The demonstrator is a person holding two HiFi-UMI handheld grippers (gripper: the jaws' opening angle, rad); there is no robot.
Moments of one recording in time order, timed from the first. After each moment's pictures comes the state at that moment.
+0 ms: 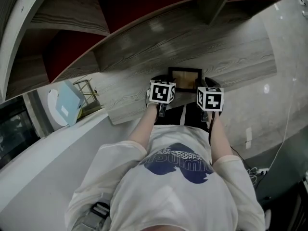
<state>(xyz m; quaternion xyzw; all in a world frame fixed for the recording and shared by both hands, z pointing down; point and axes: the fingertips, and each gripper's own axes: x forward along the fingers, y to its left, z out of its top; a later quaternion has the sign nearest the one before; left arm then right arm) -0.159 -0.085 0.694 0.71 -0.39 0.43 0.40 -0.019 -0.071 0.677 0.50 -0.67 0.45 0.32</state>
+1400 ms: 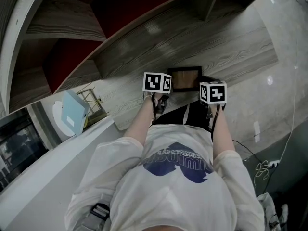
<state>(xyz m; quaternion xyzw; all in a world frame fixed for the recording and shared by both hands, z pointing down) -0.162 -0.086 0.698 0.68 -0.31 0.43 0.50 -0.030 -0.064 0.692 0.48 -0.66 0.50 0.31</state>
